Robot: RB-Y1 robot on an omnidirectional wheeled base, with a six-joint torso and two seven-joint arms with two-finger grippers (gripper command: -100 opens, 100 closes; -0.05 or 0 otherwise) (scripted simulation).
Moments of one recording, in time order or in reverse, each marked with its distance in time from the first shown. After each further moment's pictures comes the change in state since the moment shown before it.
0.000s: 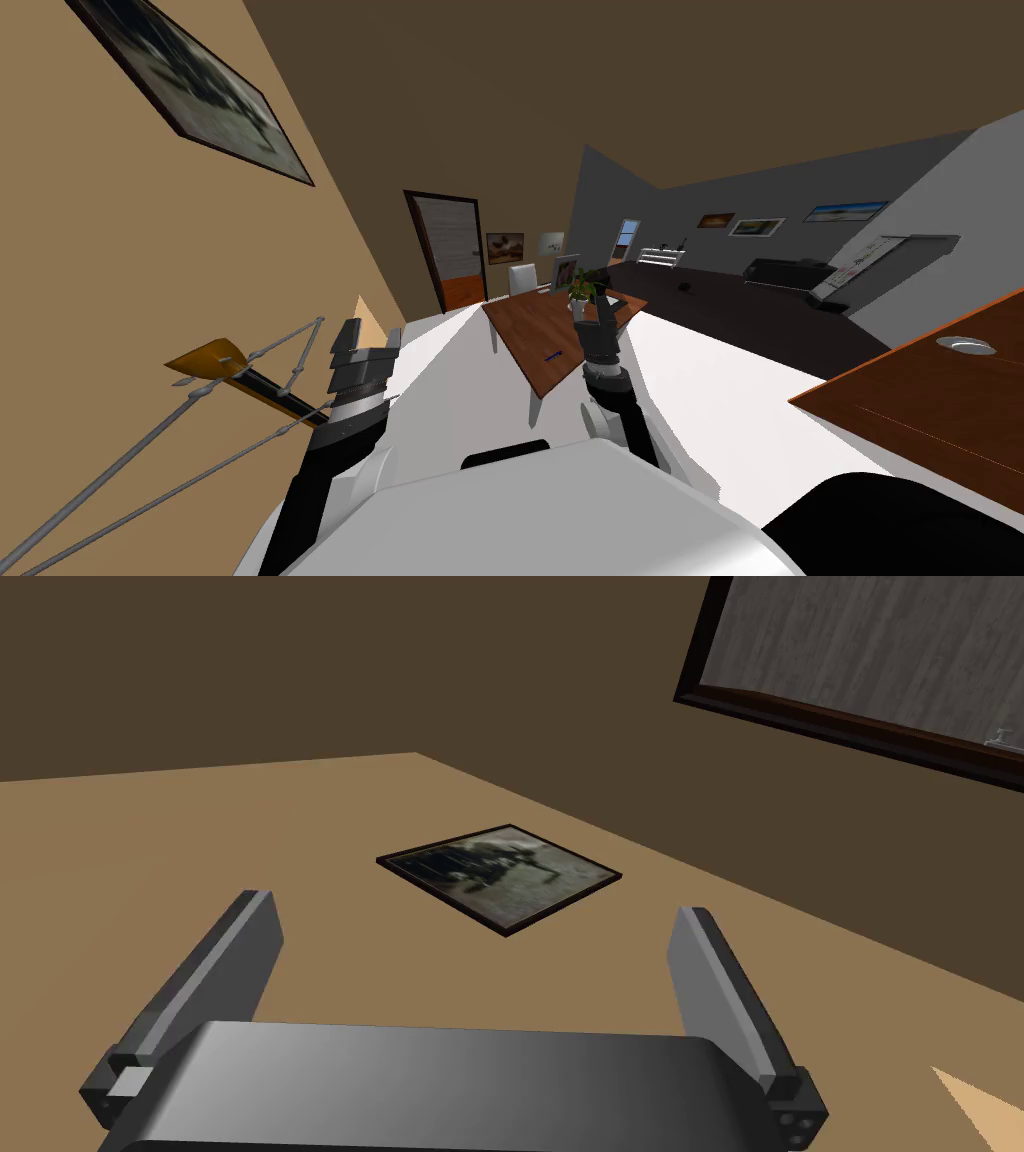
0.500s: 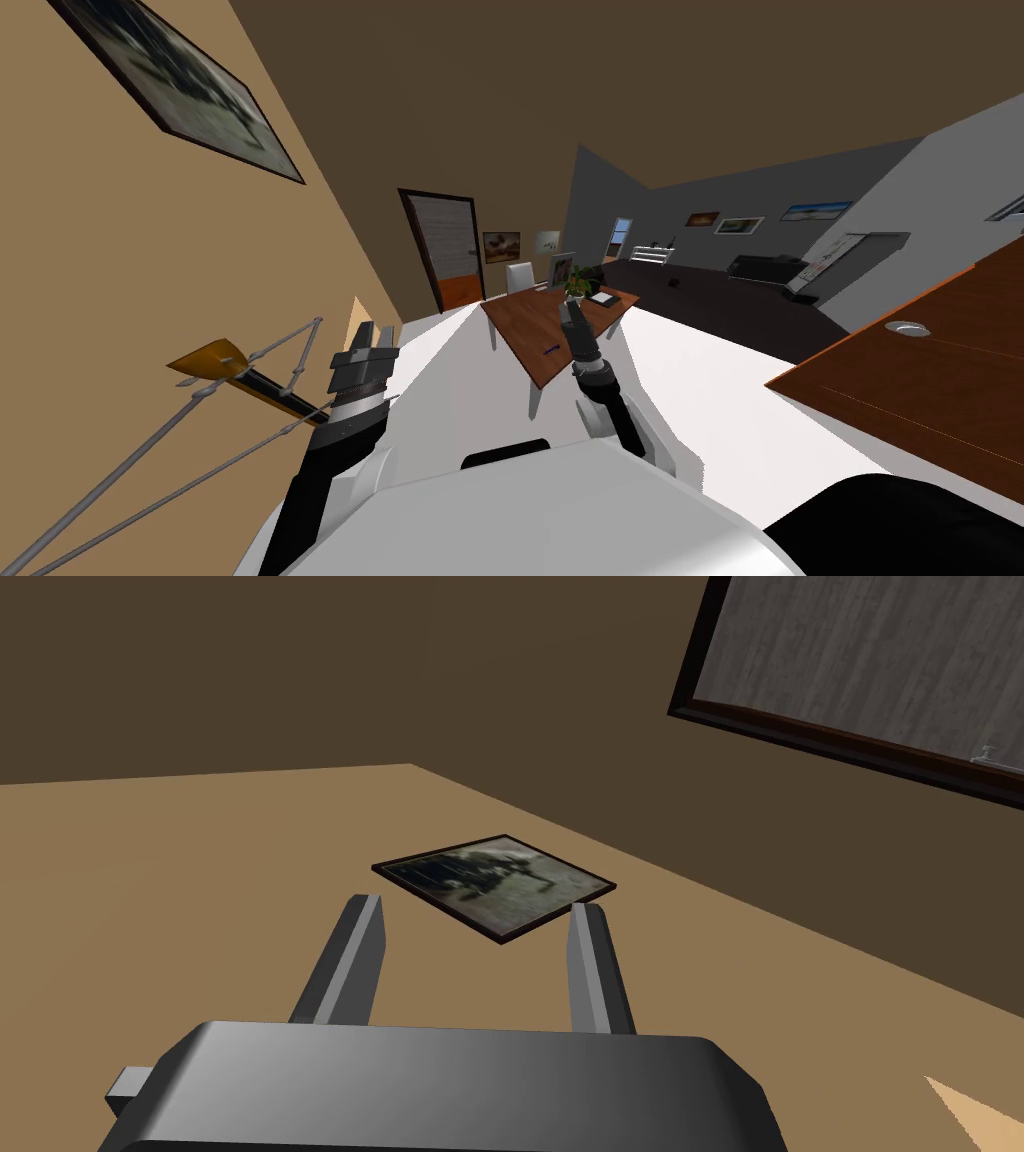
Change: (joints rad) left arm 0.000 0.000 0.000 0.000 0.000 0.000 0.000; right arm -0.080 -0.107 0.040 0.095 0.061 0.000 0.067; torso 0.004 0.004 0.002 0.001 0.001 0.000
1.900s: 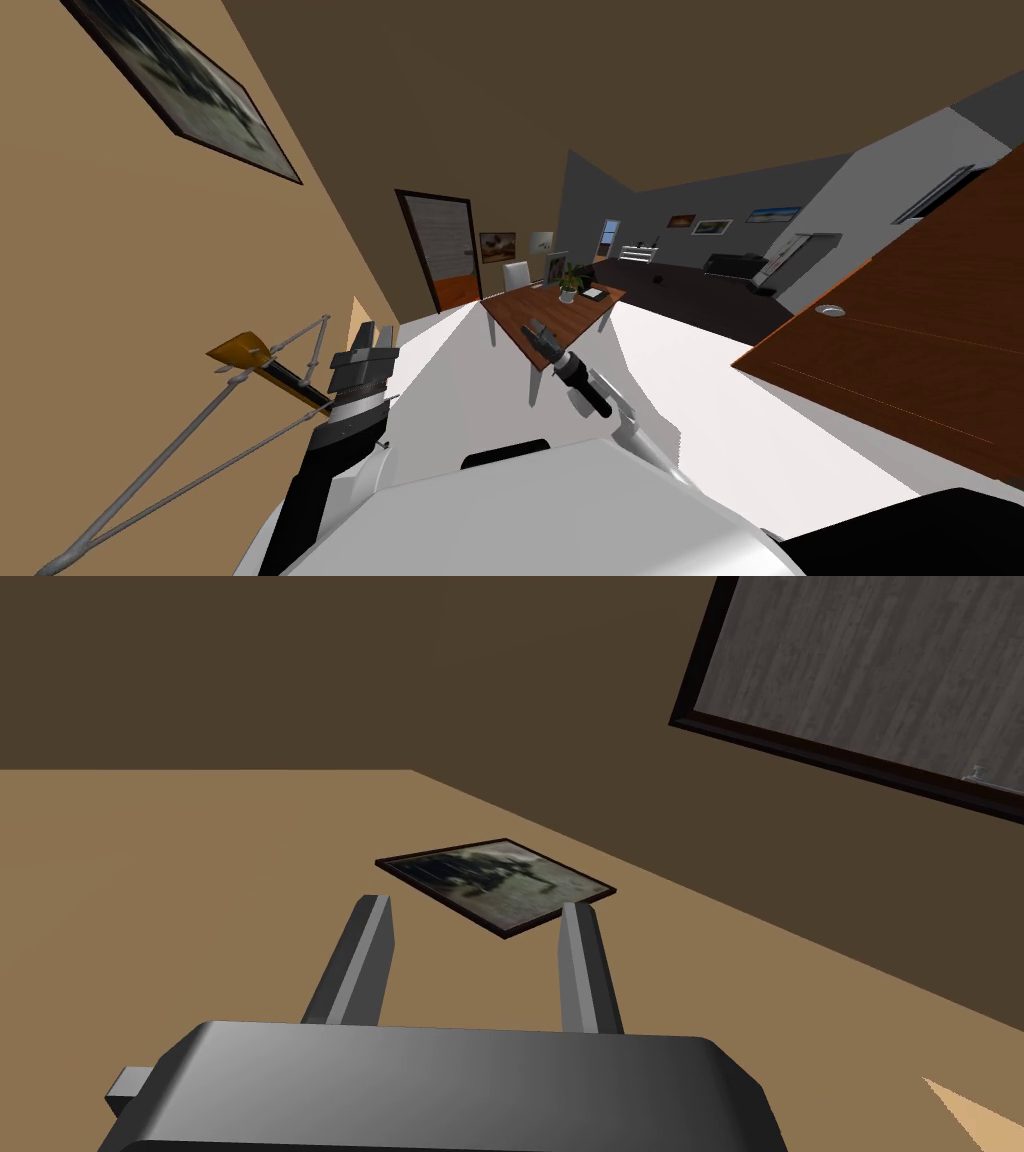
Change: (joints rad) left arm 0.000 0.000 0.000 0.000 0.000 0.000 0.000; right arm -0.256 -0.273 0.154 0.370 0.172 -0.024 0.236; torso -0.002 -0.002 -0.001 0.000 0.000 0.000
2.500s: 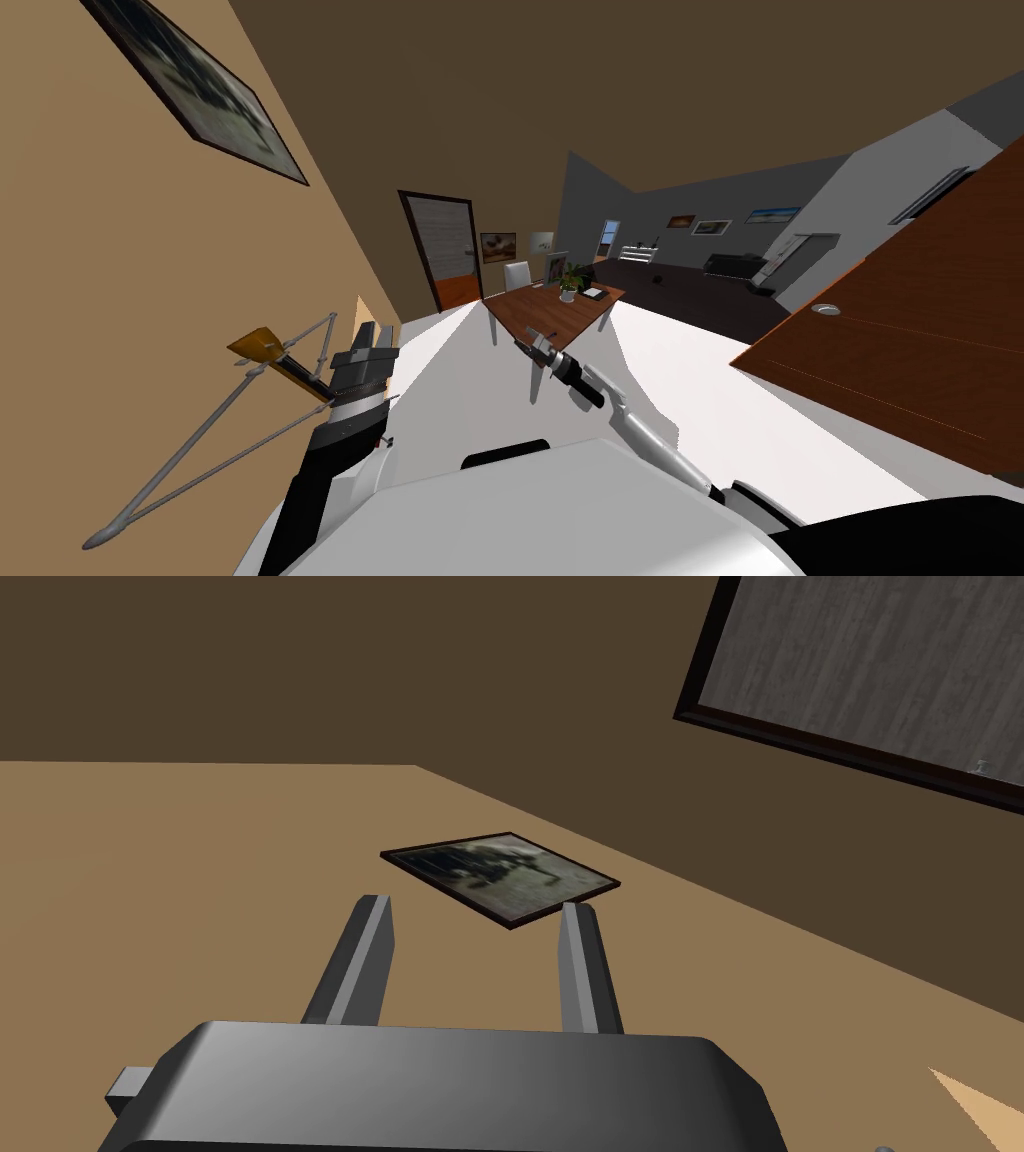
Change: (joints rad) left arm 0.000 0.000 0.000 0.000 0.000 0.000 0.000; right arm -0.109 -0.099 0.091 0.179 0.071 0.005 0.118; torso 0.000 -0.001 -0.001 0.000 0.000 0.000
